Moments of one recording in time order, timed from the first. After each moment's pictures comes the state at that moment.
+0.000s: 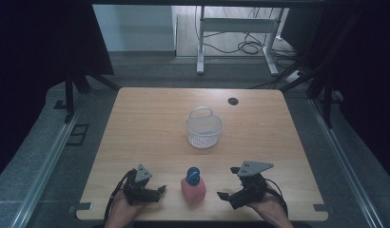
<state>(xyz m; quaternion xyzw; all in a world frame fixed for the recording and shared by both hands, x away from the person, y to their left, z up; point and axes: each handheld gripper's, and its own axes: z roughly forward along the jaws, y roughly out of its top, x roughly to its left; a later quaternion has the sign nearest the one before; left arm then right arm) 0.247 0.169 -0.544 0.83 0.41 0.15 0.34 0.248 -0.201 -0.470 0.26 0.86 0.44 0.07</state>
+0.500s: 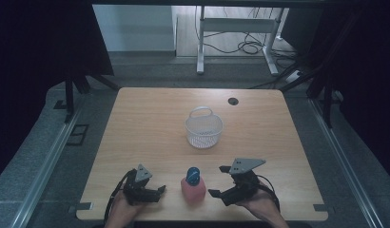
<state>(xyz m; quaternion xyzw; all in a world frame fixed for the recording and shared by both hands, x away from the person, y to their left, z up) 0.247 0.169 -0.544 0.83 0.41 0.15 0.34 0.251 -0.177 -0.457 0.23 0.86 0.45 0.05</state>
